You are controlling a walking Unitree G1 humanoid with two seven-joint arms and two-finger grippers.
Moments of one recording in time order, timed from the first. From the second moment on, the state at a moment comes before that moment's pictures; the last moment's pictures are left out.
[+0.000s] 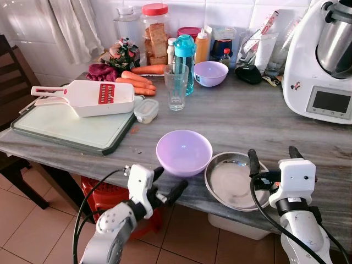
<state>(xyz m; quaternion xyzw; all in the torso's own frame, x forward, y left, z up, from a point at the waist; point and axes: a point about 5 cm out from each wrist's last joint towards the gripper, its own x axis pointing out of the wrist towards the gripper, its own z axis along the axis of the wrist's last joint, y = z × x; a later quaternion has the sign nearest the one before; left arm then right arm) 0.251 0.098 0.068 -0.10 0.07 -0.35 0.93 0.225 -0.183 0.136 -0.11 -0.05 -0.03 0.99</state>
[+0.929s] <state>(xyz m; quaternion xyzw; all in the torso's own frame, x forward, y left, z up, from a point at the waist) 0.260 0.098 0.064 -0.11 0.09 -0.34 0.93 0.229 -0.177 0.131 -0.10 -0.04 -0.02 0.99</state>
